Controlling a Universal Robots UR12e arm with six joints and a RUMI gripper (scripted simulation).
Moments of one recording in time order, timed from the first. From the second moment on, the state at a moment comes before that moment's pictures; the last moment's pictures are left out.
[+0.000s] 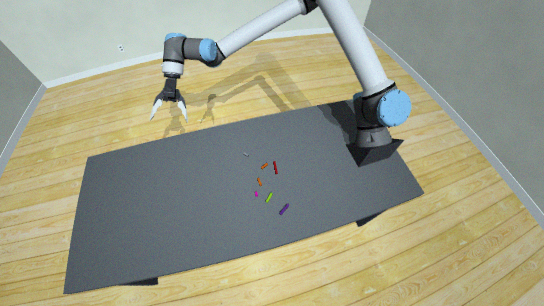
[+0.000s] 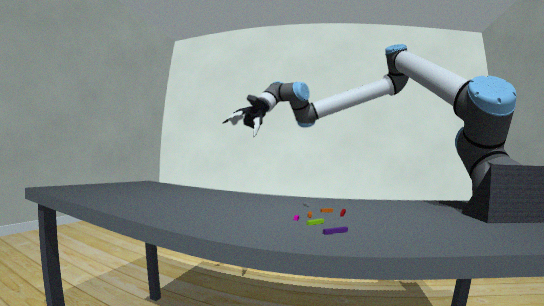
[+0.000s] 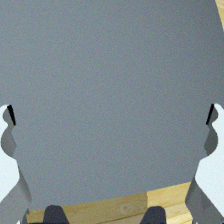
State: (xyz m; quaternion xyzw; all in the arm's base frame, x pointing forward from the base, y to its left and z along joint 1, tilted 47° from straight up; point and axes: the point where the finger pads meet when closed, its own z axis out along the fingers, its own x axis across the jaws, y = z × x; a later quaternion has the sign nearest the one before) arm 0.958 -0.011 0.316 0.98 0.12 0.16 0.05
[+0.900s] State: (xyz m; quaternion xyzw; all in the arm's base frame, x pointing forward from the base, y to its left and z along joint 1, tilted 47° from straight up) arm 0.958 -0.011 0.315 0.98 0.12 0.16 0.05
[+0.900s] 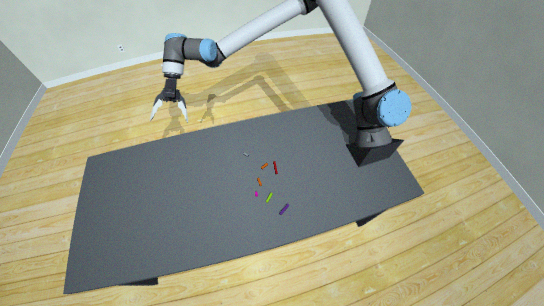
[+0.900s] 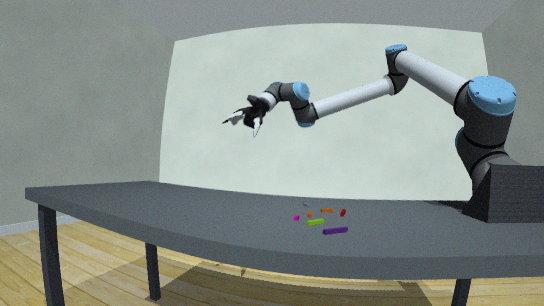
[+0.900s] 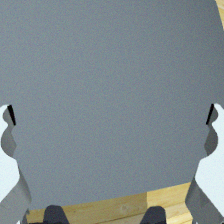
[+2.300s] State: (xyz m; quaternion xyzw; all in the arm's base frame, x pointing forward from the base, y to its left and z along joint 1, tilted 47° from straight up) arm 0.858 -0.013 0.193 0.86 0.49 0.02 0.16
